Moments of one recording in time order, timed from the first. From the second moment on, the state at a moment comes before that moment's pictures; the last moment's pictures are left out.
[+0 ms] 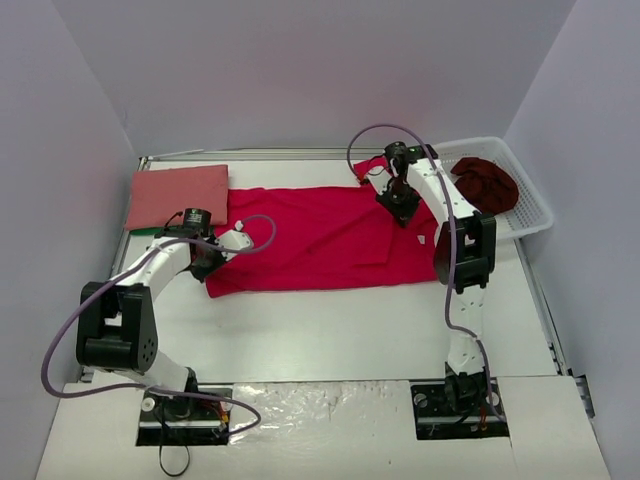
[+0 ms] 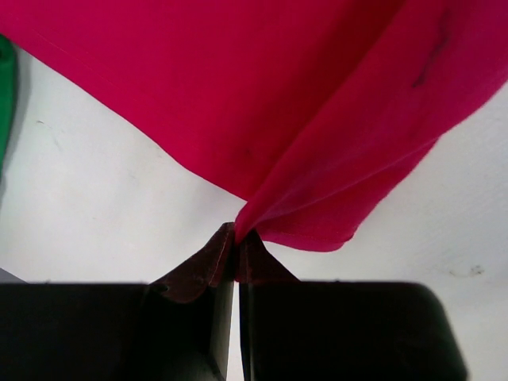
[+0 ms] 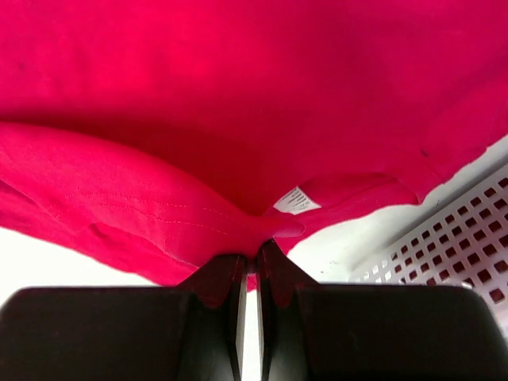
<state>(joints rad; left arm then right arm) -0.10 1.49 0.94 -0.64 0.10 0.88 0.24 2.22 2.03 -1.21 0.01 -0.59</state>
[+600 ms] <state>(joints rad) -0.10 1.68 1.09 -0.64 0.09 0.90 0.23 2.38 2.20 -1.24 0.05 -0.58</state>
